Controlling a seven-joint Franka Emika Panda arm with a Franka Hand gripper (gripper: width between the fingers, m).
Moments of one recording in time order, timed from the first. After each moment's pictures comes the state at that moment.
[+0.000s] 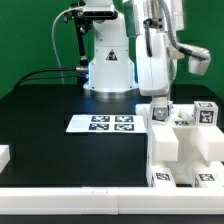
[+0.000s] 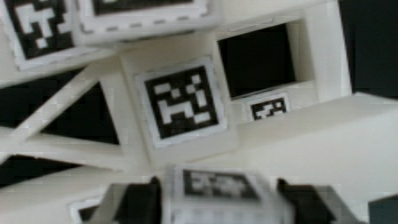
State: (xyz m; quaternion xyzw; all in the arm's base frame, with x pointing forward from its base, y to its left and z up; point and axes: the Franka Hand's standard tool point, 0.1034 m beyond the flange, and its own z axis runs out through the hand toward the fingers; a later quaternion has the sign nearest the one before) arm 0.594 0.054 0.113 -0.63 0.77 0.00 0.09
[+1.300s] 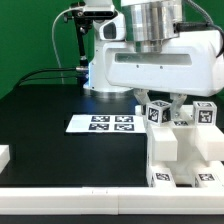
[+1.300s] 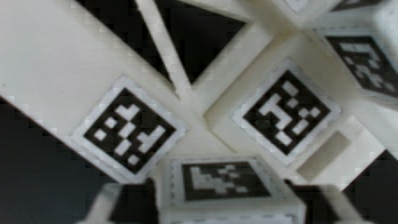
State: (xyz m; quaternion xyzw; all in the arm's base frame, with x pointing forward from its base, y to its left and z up) arm 0.591 0.050 0.107 -0.90 0.42 0.00 0.06
